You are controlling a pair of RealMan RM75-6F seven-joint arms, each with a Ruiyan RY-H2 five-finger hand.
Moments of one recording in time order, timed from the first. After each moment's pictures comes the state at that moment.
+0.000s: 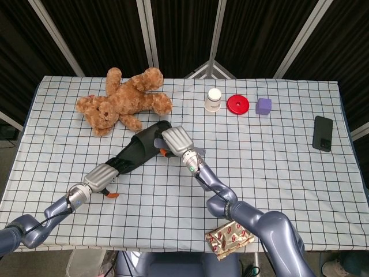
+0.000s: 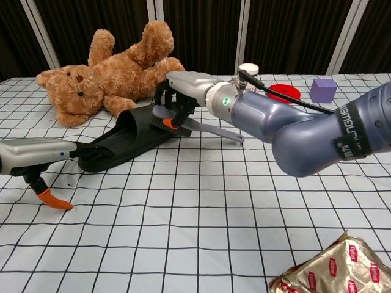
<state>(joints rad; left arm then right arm) -0.71 -1.46 0.09 -1.19 1.57 0.78 -0.27 1.21 -2.05 0.35 -0.64 -1.26 0.75 0.13</state>
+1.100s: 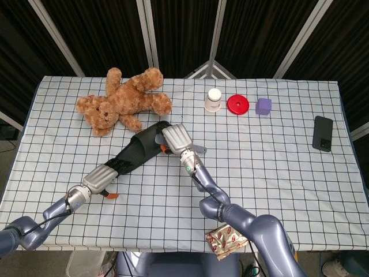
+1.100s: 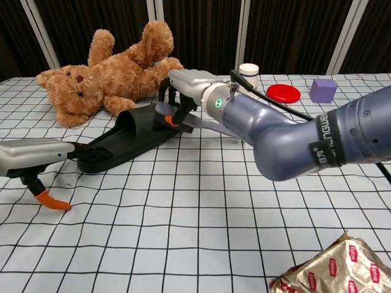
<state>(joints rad) -0.70 -1.45 0.11 -1.21 1.57 0.81 -0.26 1.21 -2.12 0.40 -0.56 -1.16 0.76 -0.02</state>
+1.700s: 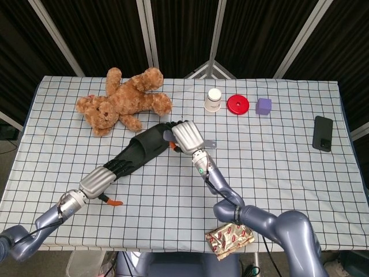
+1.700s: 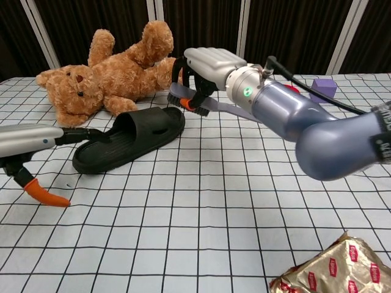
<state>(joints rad) -0.64 -1.38 0.12 -1.33 1.67 1.07 -0.27 1.06 -1.93 0.35 -0.92 -1.20 0.95 -0.16</state>
